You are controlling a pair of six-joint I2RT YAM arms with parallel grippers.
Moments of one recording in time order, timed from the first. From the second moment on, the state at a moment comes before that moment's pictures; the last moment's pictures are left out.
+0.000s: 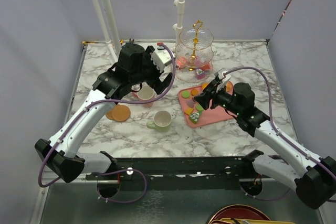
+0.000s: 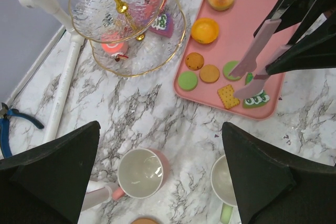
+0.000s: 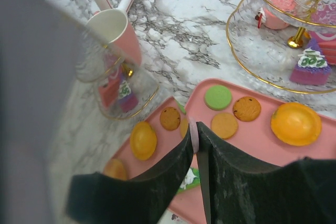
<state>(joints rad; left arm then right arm) -0.61 1.28 1.45 -0.61 0.27 0.33 0.51 1.00 0.65 0.10 -0.32 0.11</state>
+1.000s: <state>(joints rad) -0.61 1.28 1.43 -0.60 0.27 0.36 1.03 0.99 0.57 -0.05 0.57 0.35</state>
